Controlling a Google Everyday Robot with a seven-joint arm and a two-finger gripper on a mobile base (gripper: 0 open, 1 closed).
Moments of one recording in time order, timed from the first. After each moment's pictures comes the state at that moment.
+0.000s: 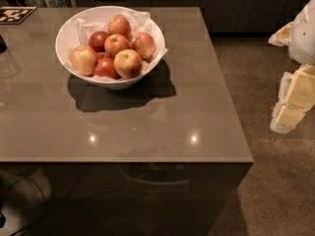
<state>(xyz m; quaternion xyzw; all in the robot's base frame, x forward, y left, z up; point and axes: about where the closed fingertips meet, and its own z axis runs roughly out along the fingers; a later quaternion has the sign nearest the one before) 0.438 -0.216 0.978 -0.60 0.78 -0.04 0.16</state>
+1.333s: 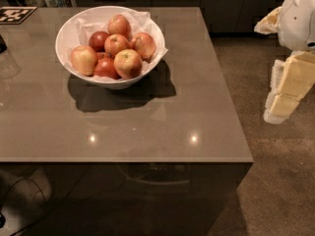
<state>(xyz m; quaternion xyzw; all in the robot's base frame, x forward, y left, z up) 0.443 -0.191 0.997 -0.64 0.75 -0.03 0.17</state>
